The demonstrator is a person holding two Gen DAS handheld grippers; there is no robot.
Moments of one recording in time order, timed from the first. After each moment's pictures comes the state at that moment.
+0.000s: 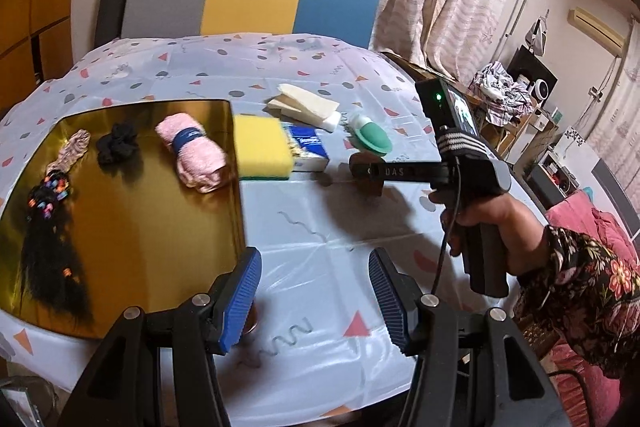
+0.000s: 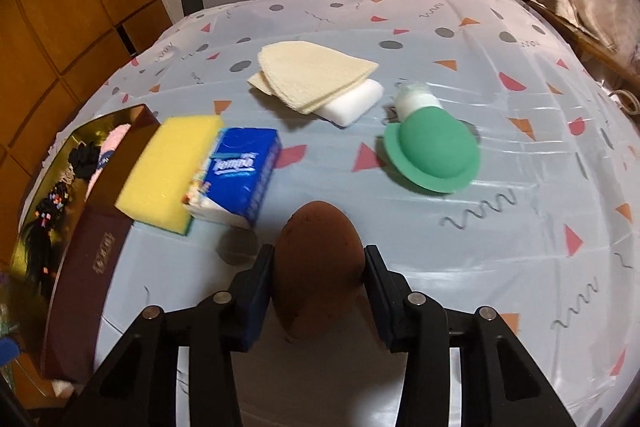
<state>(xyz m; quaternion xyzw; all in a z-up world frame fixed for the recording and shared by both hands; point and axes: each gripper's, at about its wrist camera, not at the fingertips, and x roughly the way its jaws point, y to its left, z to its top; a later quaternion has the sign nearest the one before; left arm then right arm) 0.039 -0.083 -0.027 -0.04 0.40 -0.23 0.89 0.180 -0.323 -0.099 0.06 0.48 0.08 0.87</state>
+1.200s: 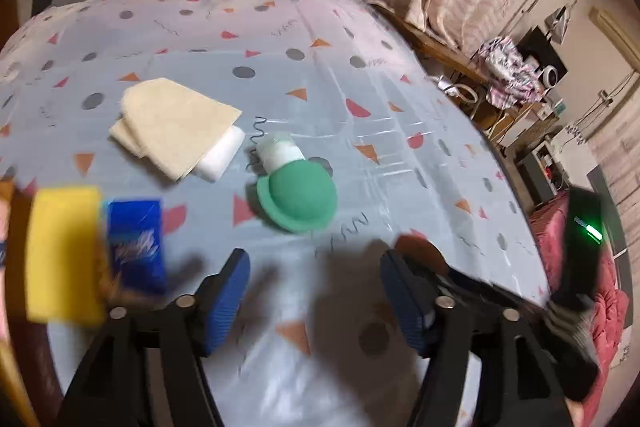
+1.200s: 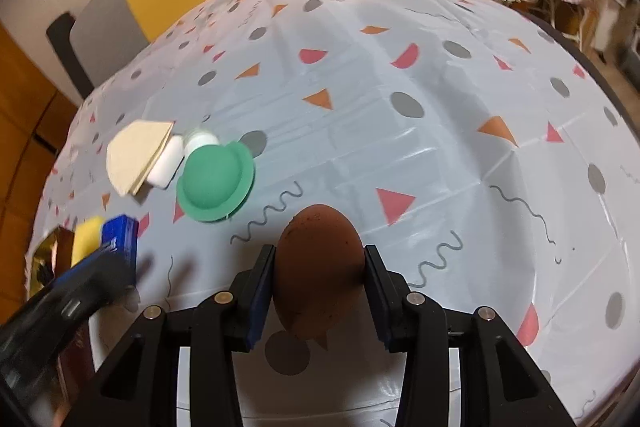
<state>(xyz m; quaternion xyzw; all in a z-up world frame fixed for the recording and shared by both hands) 0.225 -0.277 -0.055 -0.05 0.51 -0.25 0.82 0.168 -0.469 -0.089 0.21 0.50 -0.09 0.84</state>
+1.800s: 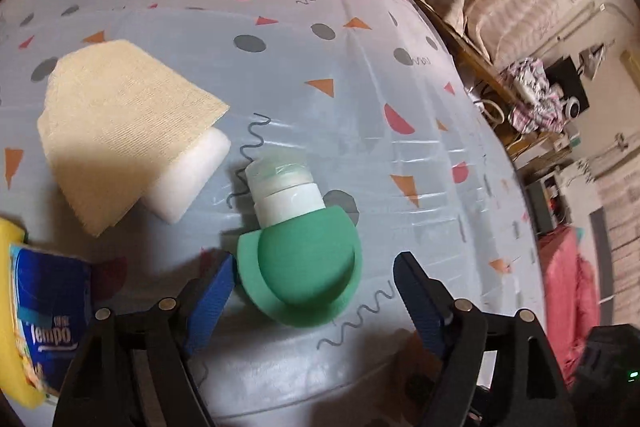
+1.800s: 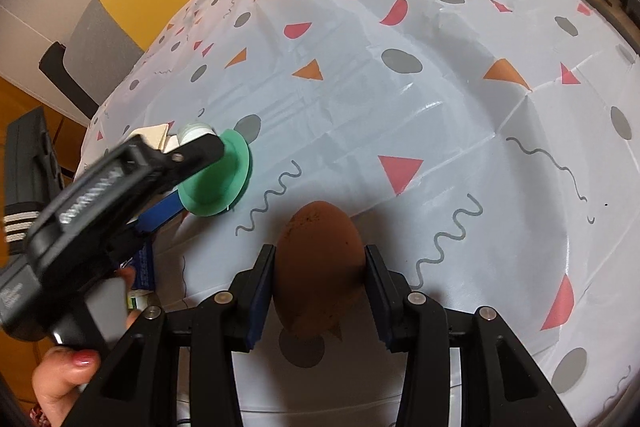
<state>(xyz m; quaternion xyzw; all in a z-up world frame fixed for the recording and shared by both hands) 0.291 -0.308 -0.107 -0.10 0.55 -0.22 0.80 0.169 -0.478 -0.106 0.29 0.52 -0.06 0.80</state>
